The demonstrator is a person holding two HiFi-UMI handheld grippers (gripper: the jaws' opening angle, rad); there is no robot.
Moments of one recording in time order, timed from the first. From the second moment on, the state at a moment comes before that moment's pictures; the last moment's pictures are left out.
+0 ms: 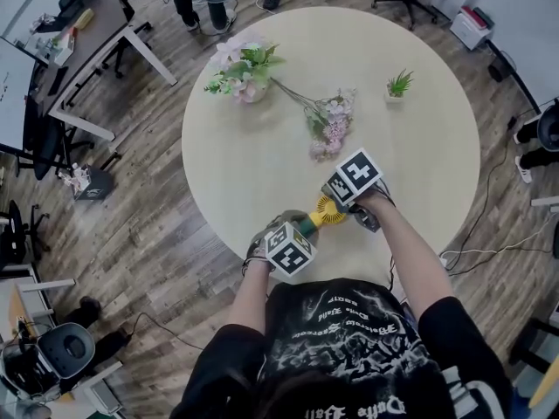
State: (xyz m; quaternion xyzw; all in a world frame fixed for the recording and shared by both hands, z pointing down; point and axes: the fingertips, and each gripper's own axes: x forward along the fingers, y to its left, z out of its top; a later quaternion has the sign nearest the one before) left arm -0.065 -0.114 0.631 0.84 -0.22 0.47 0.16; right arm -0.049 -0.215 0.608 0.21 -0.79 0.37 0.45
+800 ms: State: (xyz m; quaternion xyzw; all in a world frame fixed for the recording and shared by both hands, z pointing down) left arm -0.113 -0.114 0.627 0.82 -0.33 0.41 0.21; right arm -0.076 -0.168 0.610 0.02 -0.78 0.29 0.55
